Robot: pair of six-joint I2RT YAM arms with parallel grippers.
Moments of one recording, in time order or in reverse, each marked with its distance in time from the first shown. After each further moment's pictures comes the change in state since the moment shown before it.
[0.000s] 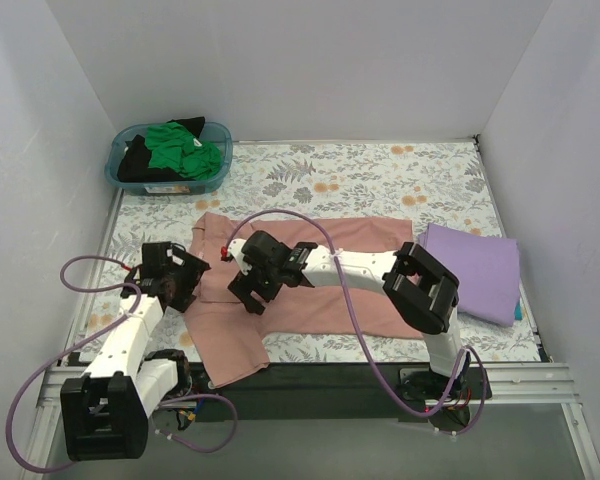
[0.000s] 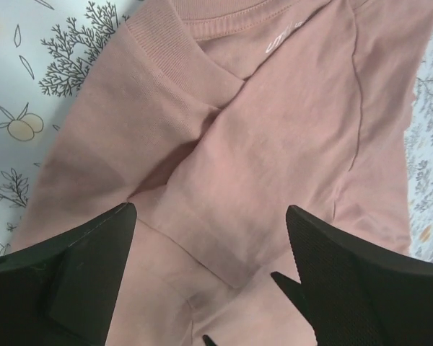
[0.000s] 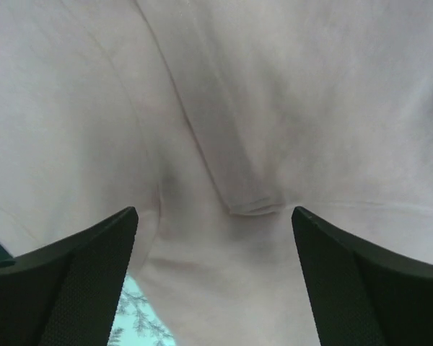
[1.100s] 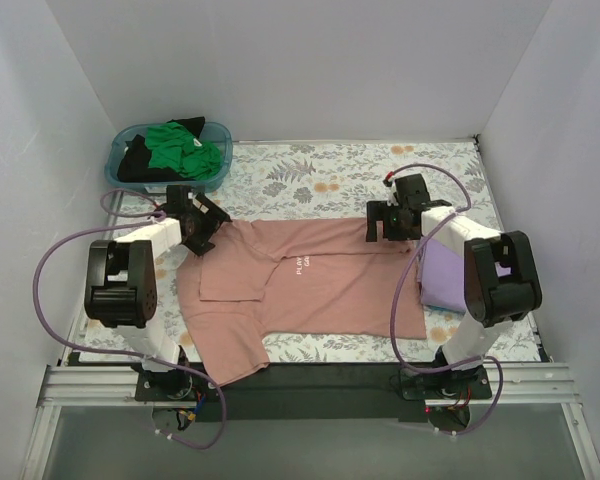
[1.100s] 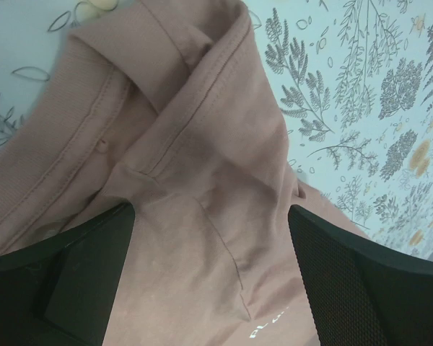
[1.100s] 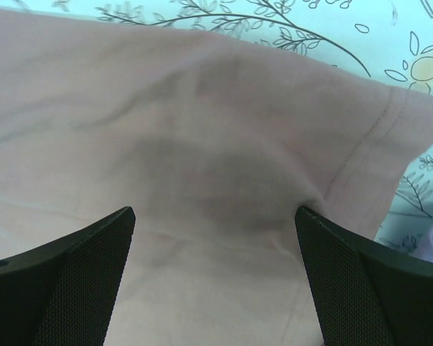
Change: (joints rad) left arm -0.063 0.726 0.446 0.294 0.120 0.116; right arm -0.854 -0.303 -0.370 0.006 0.052 0.110
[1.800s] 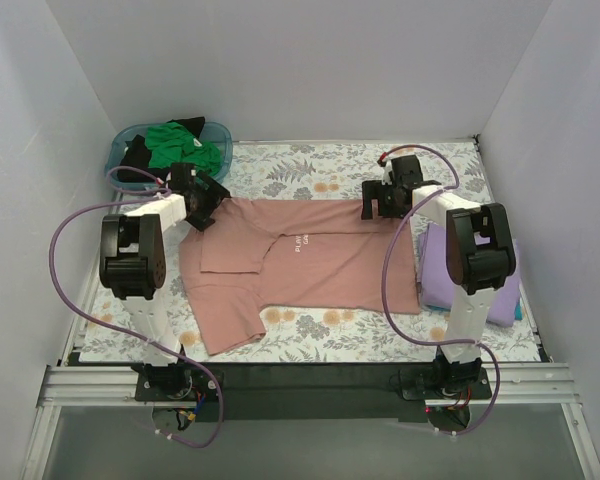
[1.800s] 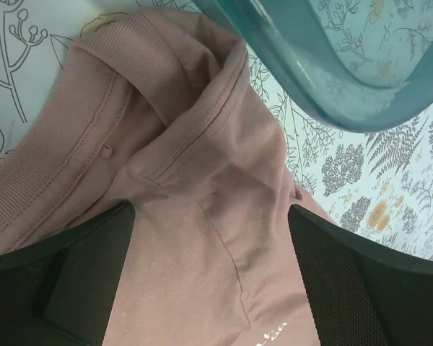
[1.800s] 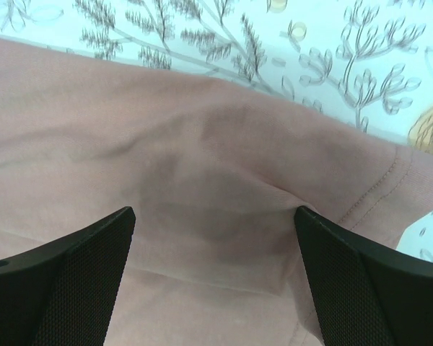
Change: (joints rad) left arm 0.015 0.254 0.307 0.013 -0.055 0.004; right arm -0.053 0.297 0.271 0.066 -0.040 -0.072
